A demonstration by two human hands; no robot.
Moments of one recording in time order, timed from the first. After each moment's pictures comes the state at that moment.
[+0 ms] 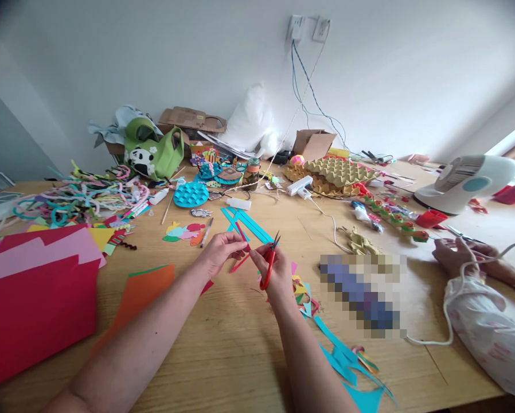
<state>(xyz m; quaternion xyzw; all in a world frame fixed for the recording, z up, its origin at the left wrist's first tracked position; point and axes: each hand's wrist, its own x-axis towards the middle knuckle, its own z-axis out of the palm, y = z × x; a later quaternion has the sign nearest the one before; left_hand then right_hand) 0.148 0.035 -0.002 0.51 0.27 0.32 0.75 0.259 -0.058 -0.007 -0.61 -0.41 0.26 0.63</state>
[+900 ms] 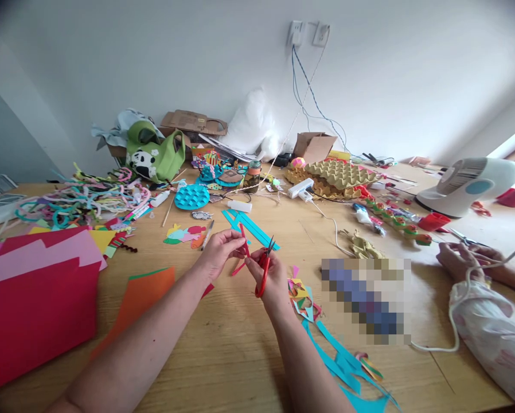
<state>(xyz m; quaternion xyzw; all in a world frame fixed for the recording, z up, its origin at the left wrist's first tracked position) 0.149 0.031 0.008 0.49 0.26 0.38 0.74 0.248 -0.058 -0.009 -0.59 -0.39 0.30 0.64</state>
